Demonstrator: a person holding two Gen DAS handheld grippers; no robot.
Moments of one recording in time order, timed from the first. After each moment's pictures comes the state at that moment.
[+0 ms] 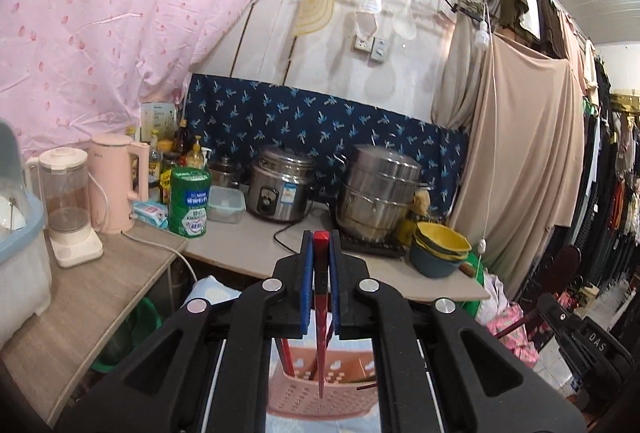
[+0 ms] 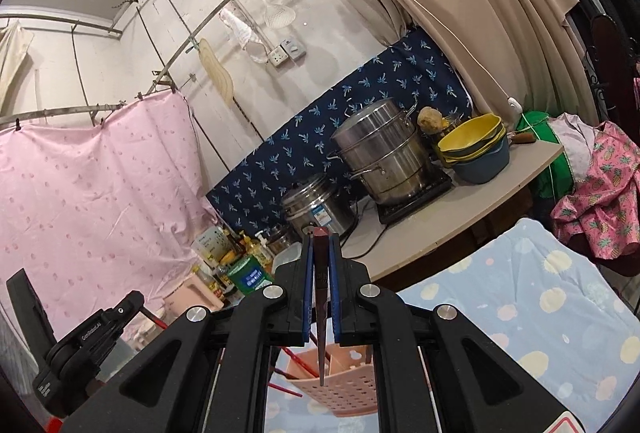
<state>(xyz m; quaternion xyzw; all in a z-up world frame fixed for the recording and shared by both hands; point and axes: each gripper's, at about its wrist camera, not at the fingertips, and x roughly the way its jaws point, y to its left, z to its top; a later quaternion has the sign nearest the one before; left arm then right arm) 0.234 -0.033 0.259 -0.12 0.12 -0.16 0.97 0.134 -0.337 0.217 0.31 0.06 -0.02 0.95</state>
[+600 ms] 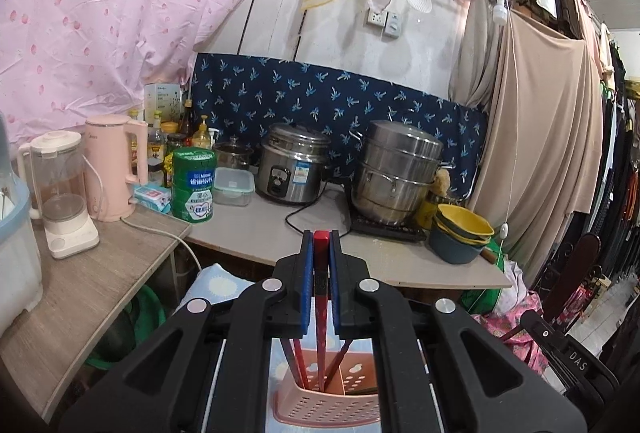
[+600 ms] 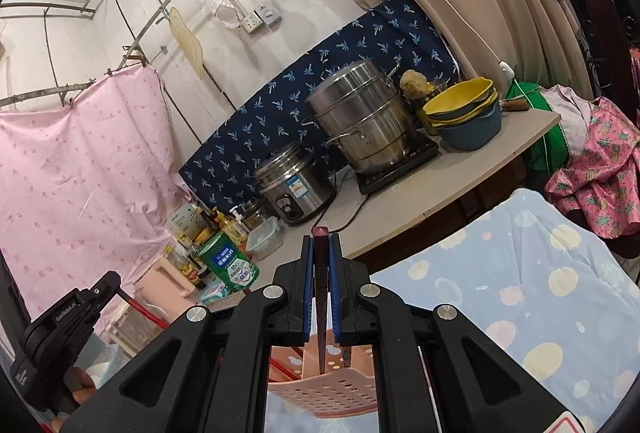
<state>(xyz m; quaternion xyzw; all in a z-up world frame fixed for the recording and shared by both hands) 0.281 -0.051 0.221 -0.10 0.16 -0.14 0.97 0.199 -0.333 0.171 0.31 0.13 -0.04 0.94</state>
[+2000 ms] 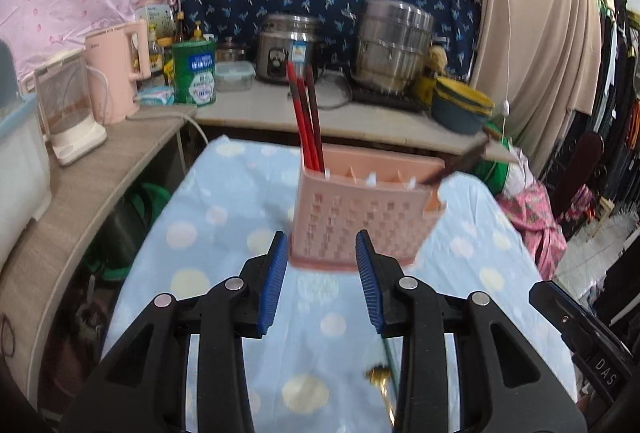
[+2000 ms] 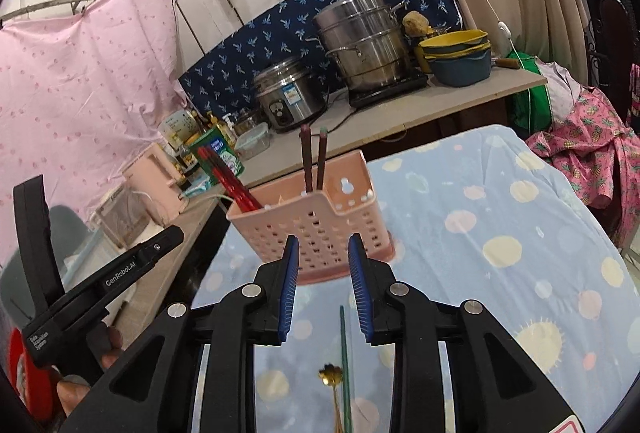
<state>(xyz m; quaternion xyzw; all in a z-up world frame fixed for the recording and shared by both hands) 0.203 -0.054 0.102 -0.02 0.32 -0.16 0.94 0.098 -0.275 0.092 0.22 0.27 -0.02 0.94</state>
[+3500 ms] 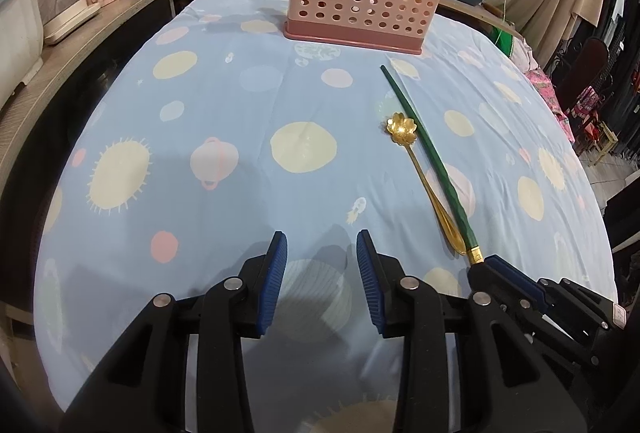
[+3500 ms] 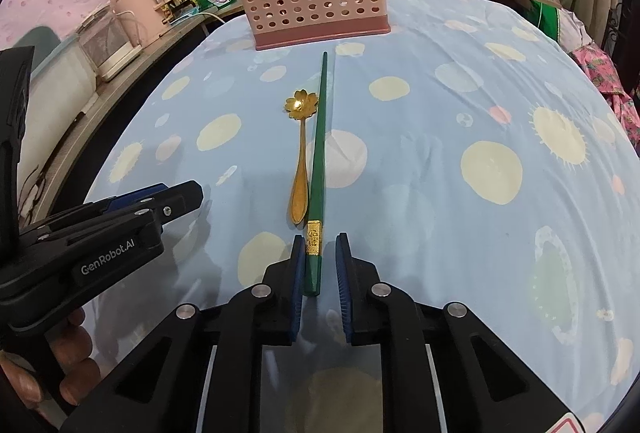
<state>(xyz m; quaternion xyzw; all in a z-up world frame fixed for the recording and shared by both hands) 0.108 -0.046 -0.034 0.03 0.47 -0.16 0.87 0.026 -0.202 -0.044 0.12 0.45 0.00 0.88</state>
